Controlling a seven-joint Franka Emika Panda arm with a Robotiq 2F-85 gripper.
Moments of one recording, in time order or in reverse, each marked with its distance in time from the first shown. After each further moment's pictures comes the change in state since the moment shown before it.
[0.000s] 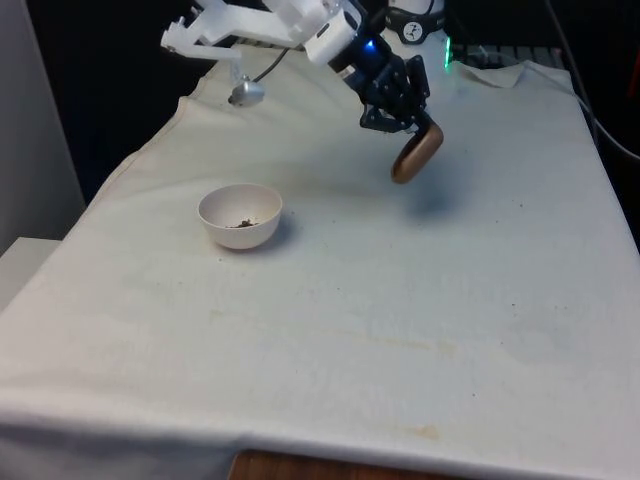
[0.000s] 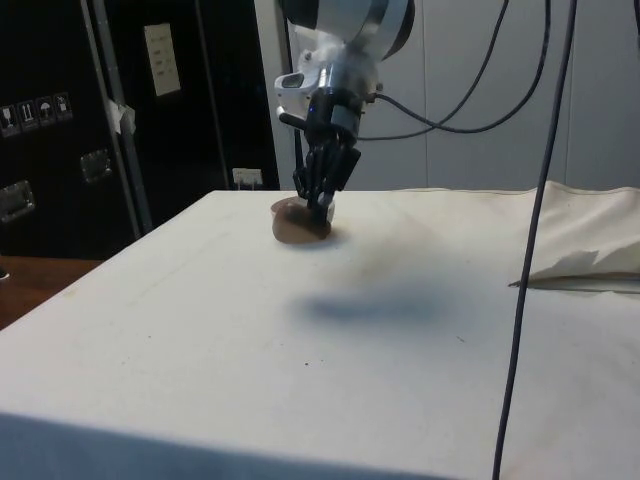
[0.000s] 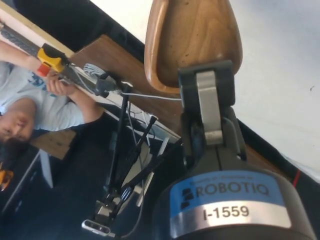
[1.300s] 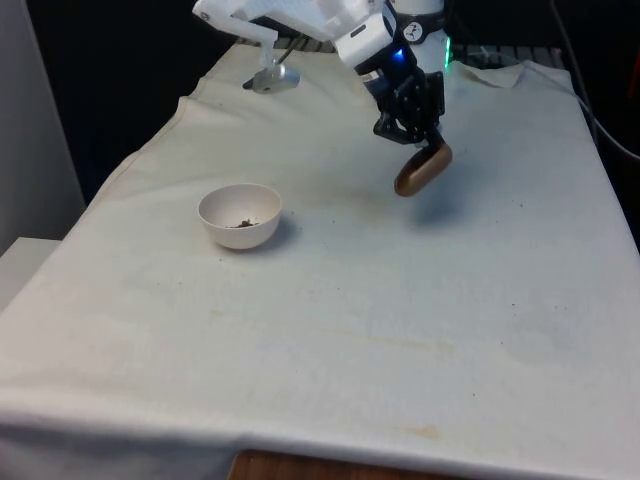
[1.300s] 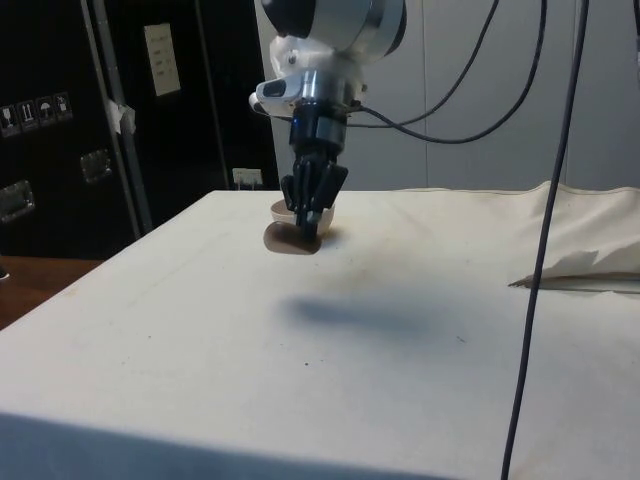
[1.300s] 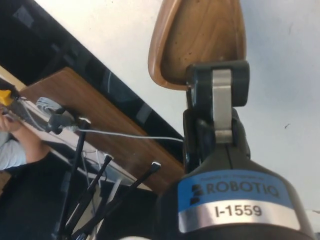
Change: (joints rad) arm 0.000 -0.017 0.127 -0.027 -0.100 0.237 0.131
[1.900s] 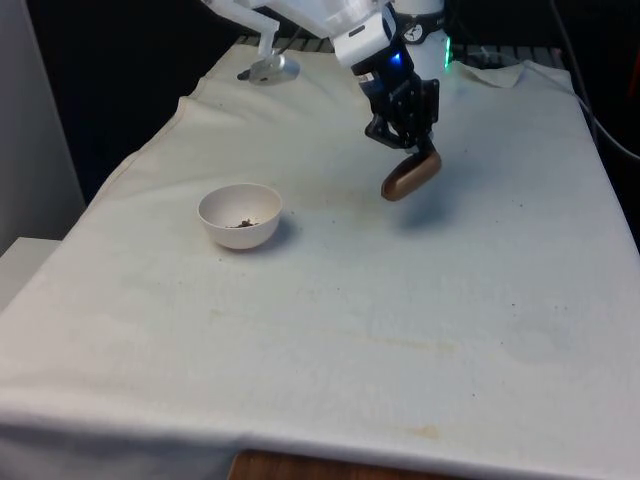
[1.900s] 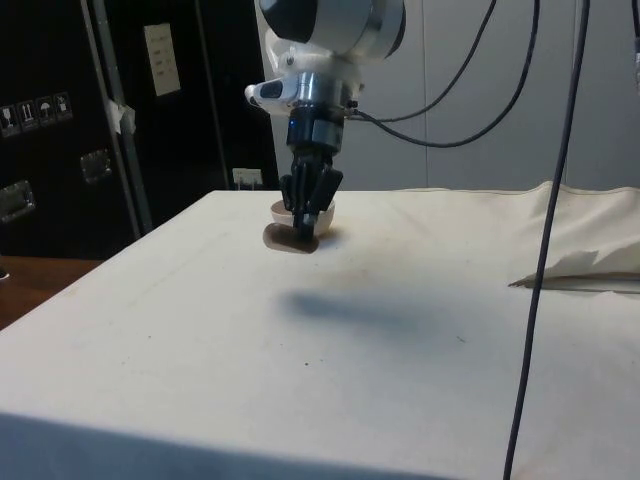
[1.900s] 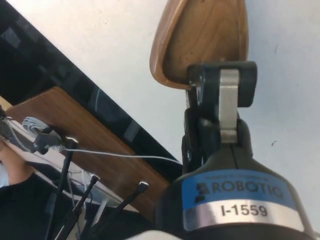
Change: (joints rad) arm 0.000 0.005 0.015 -0.002 -0.033 0.081 0.060
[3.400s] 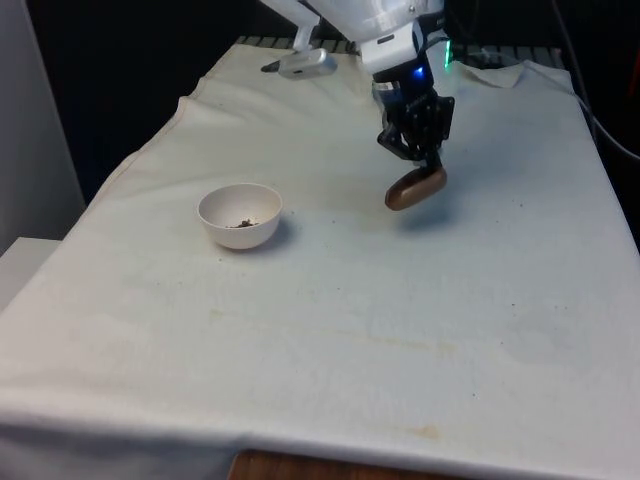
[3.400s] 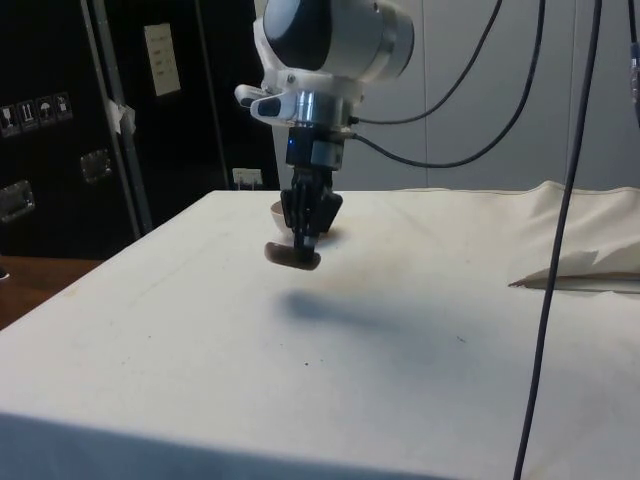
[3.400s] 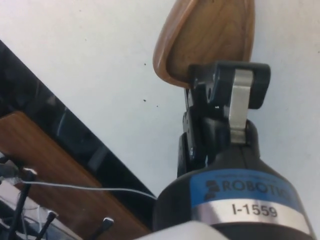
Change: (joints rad) arm 0.000 0.007 0.104 -0.065 -0.056 0.224 0.111
